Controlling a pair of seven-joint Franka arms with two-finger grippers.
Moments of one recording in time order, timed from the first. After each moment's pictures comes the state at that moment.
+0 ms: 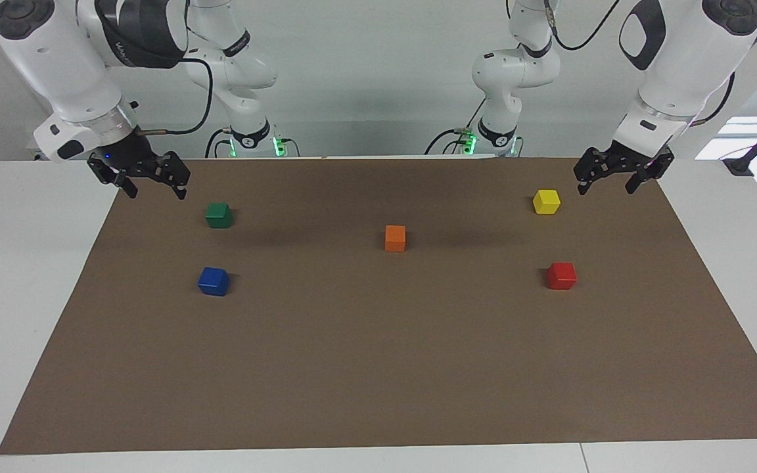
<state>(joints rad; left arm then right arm) 0.05 0.00 -0.12 -1.63 0.03 1.61 0.01 -0.09 0.00 0.03 -1.67 0.02 1.62 0.03</state>
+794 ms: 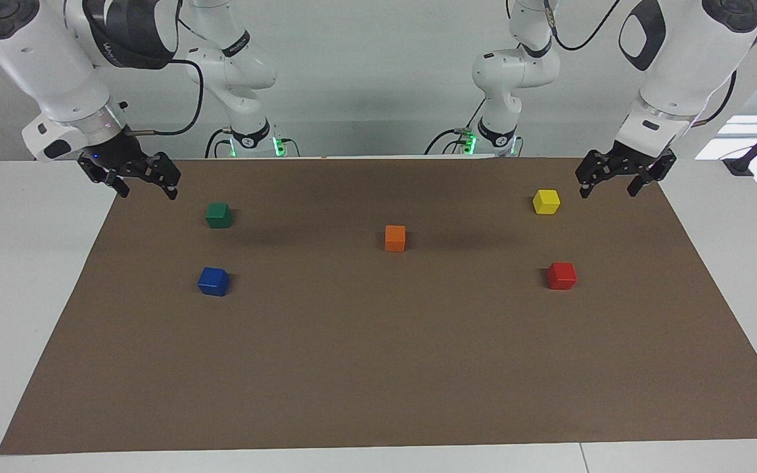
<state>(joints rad) 0.05 0.01 -0.12 -1.64 0.03 1.69 -0.01 -0.11 0.00 0.03 -1.66 0.05 1.62 0.02</state>
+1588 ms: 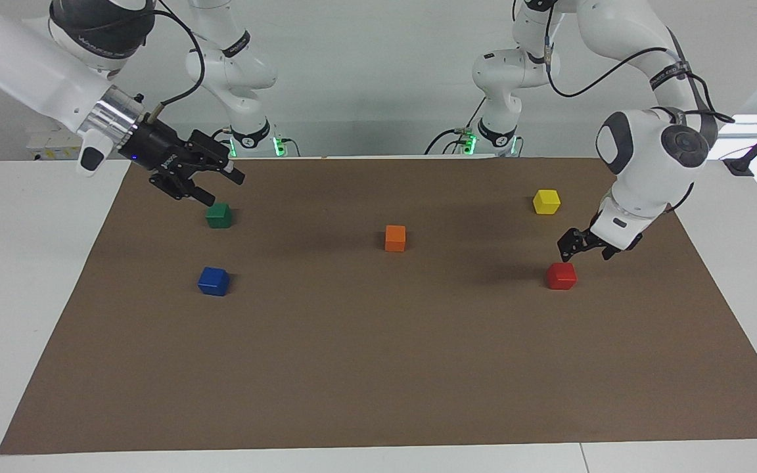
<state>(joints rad) 0.08 0.20 -0.11 -1.85 0.03 2.01 -0.01 -0.10 0.01 0.03 -1.73 0.87 1.74 -0.09</state>
